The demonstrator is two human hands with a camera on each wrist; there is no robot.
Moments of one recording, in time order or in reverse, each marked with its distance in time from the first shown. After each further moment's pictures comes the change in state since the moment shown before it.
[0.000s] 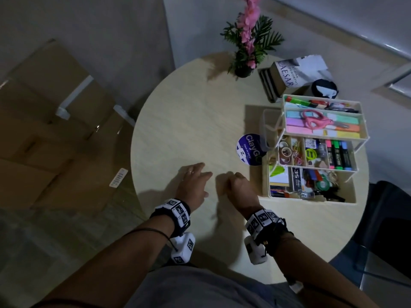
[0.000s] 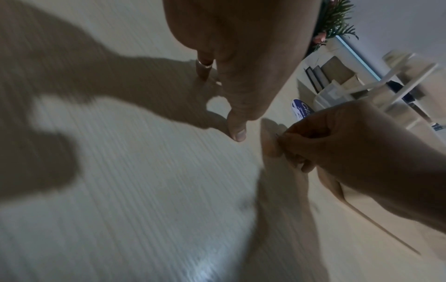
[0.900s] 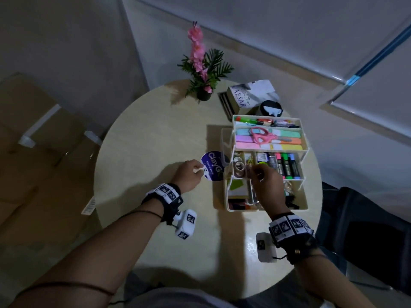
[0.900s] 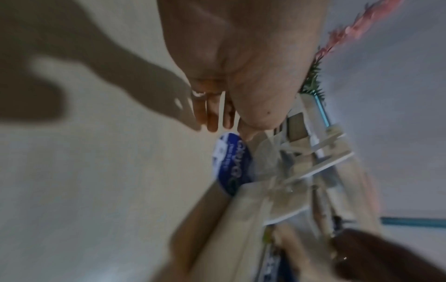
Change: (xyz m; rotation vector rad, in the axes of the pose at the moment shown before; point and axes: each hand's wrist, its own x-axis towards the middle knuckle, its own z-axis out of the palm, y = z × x) left_hand 0.097 0.098 -0.031 -0.460 0.077 -0.050; right_hand -0.036 0.117 -0.150 0.305 0.542 0.138
